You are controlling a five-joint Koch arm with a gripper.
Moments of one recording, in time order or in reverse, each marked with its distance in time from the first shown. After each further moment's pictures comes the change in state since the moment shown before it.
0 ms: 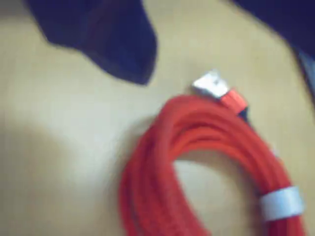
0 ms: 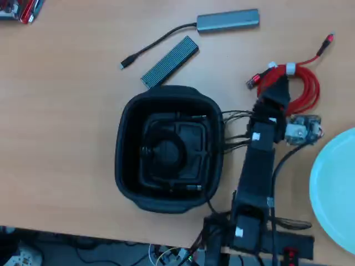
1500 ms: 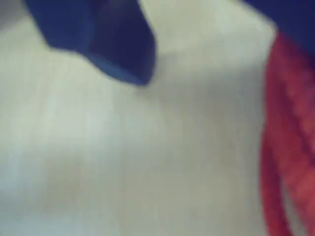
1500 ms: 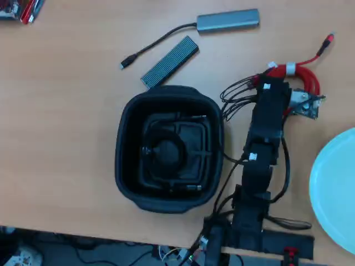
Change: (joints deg) arm -0.7 -39.2 -28.7 33.7 -0.9
